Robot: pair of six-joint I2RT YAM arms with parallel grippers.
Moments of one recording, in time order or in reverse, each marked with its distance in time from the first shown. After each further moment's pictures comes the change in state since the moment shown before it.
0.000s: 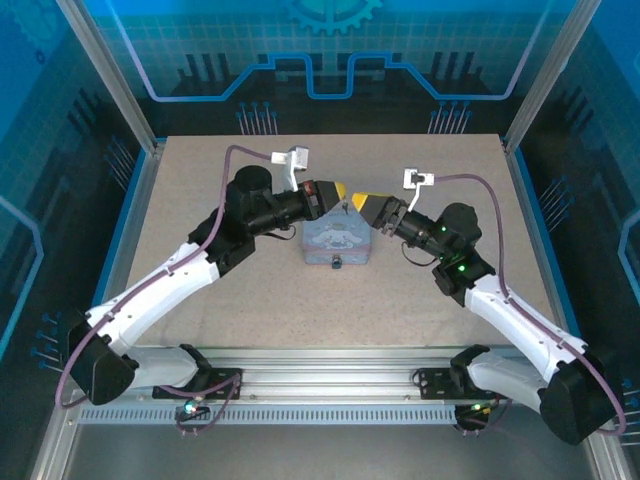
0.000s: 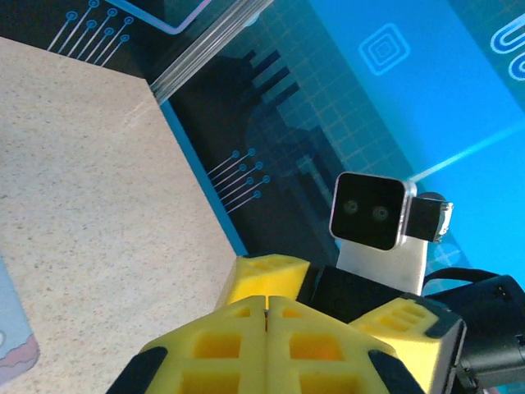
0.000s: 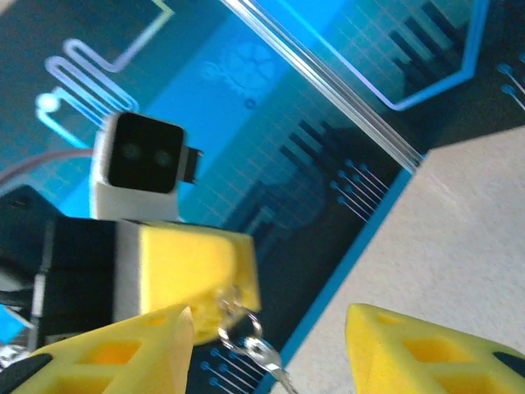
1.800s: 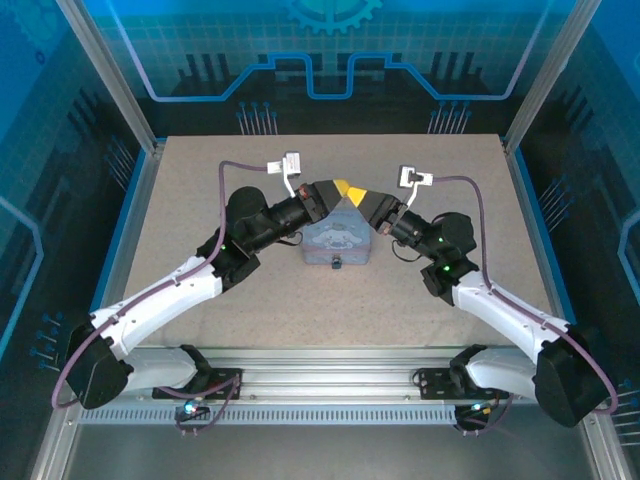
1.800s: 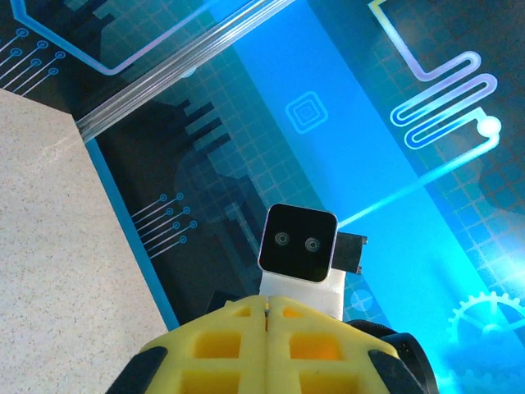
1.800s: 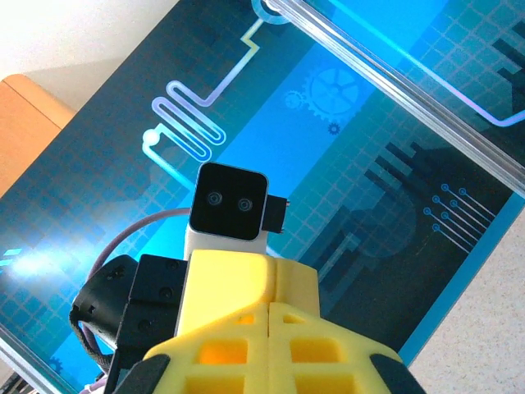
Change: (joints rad) left arm -0.058 -0.035 -0.153 0.357 -0.088 -0.191; right arm 0.059 0.092 -0.045 0.362 0.011 0.194
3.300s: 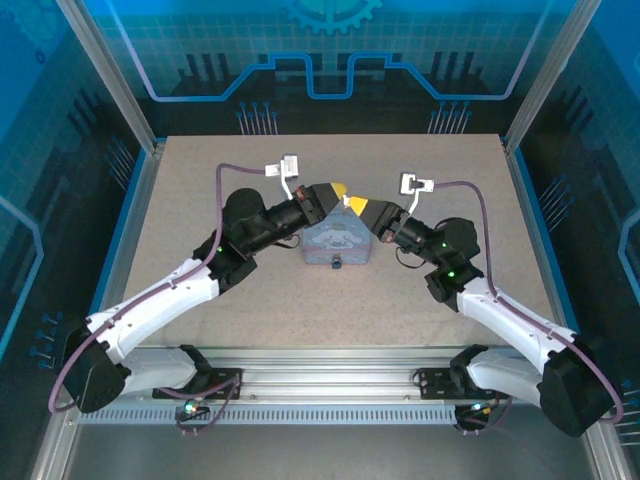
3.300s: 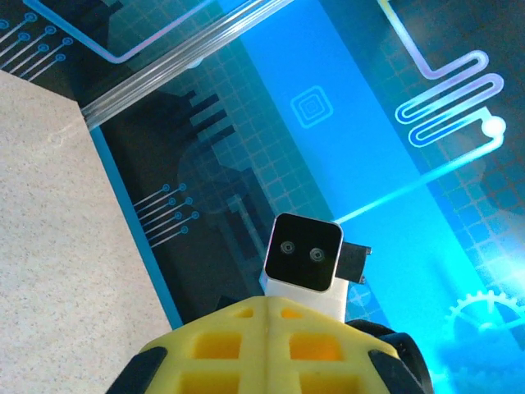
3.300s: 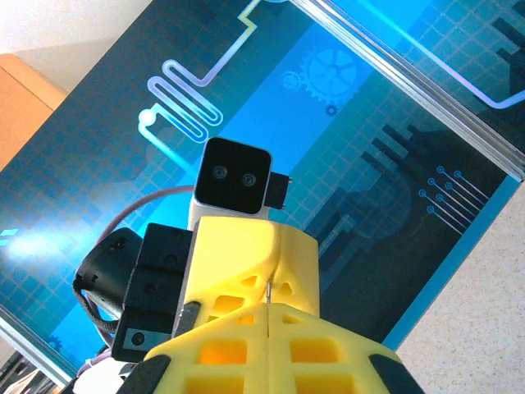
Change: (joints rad) left arm 0.007 -0.026 -0.014 -0.038 0.009 -0.023; right arm -0.006 -0.061 -0.040 -0.056 -0.032 -0.025
